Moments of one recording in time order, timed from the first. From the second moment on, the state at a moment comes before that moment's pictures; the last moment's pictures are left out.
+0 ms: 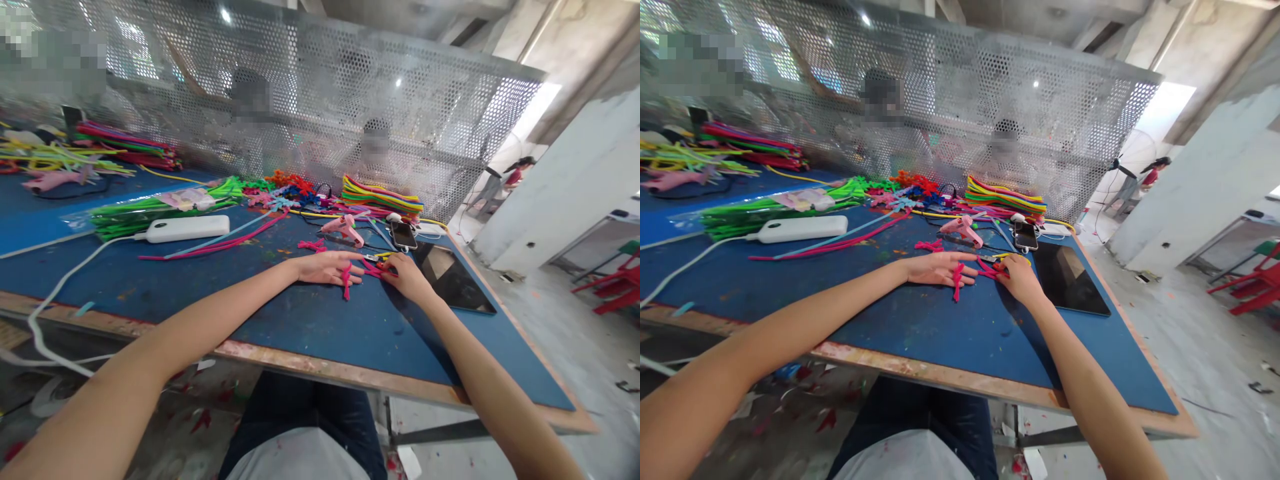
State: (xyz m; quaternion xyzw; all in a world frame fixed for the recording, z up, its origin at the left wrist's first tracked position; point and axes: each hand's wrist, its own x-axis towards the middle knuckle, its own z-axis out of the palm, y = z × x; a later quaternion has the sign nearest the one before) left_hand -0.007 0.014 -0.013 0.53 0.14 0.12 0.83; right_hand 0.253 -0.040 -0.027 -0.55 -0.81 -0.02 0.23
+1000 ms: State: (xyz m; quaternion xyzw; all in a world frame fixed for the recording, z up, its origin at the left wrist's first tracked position) left_hand 0.004 -0.005 -0.003 0.76 0.29 0.37 0.45; right_hand 0.213 -0.066 -0.010 -0.52 -0.74 0.12 0.40
